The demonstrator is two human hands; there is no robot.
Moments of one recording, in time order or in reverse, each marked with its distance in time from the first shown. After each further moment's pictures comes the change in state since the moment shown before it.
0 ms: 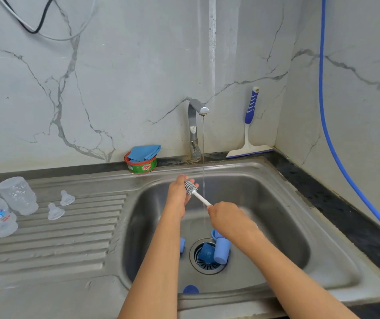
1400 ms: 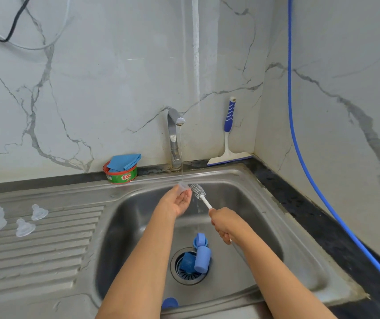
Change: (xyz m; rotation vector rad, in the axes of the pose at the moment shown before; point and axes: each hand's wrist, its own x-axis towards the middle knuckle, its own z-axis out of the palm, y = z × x) left_hand 0.026 -0.014 0.034 -0.461 -0.060 -0.383; right_hand 0.035 0.053 -0.010 0.635 -0.123 0.434
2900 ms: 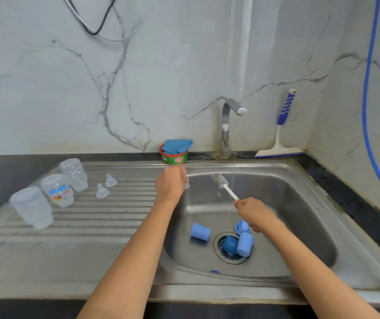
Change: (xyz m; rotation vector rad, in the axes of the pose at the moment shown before) left_hand -0.083 0.098 -0.082 1.724 0.479 0.944; right_hand -0.040 -0.030 0.046 -0.428 0.019 -0.251
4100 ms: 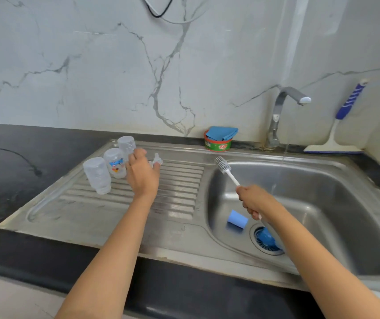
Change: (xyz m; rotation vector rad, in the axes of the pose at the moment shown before) left_hand -0.036 -0.130 -0.102 0.063 0.498 -0.244; right_hand -0.012 -0.072 0.059 0.240 -0.168 -0.056
